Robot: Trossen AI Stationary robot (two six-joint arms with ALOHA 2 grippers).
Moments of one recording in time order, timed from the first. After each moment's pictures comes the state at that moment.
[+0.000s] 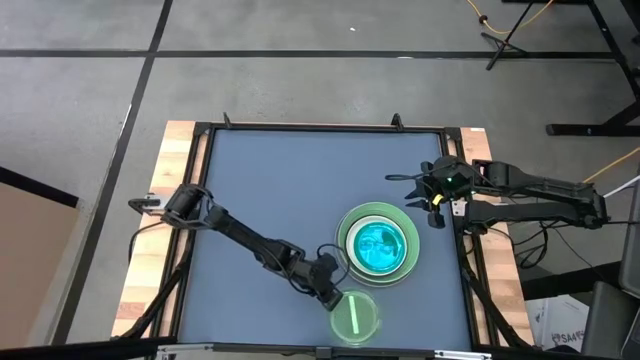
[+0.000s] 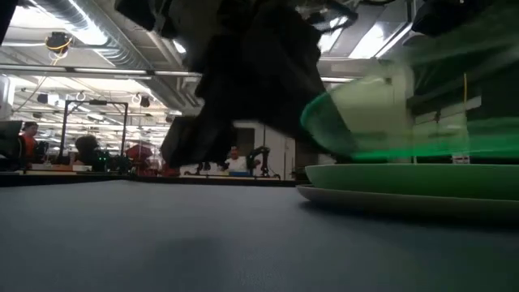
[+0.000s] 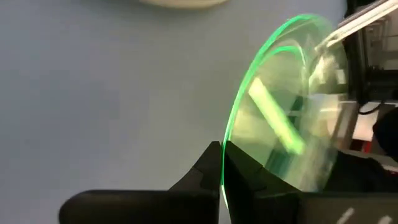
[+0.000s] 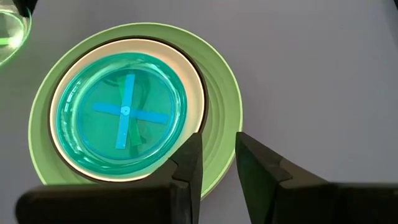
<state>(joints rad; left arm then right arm) -0.40 2.06 1.31 0.01 0.03 -1.29 -0.20 0.74 0.73 -0.83 -0.17 -0.19</state>
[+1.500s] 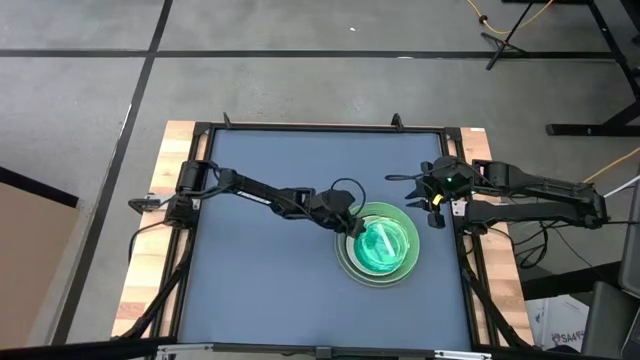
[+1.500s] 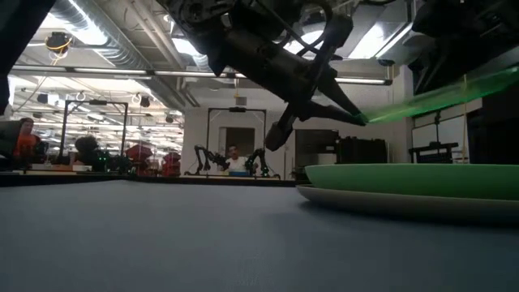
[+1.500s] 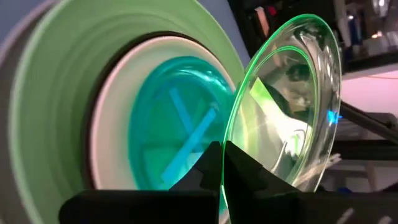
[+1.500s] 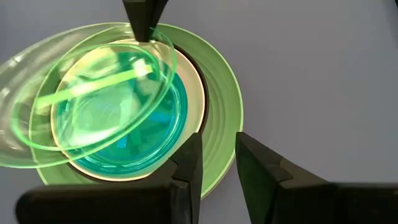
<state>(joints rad) -0.02 2.04 1.31 0.21 0.08 -1.13 -0.20 0.74 0.73 -0.83 -0.17 -0.19</state>
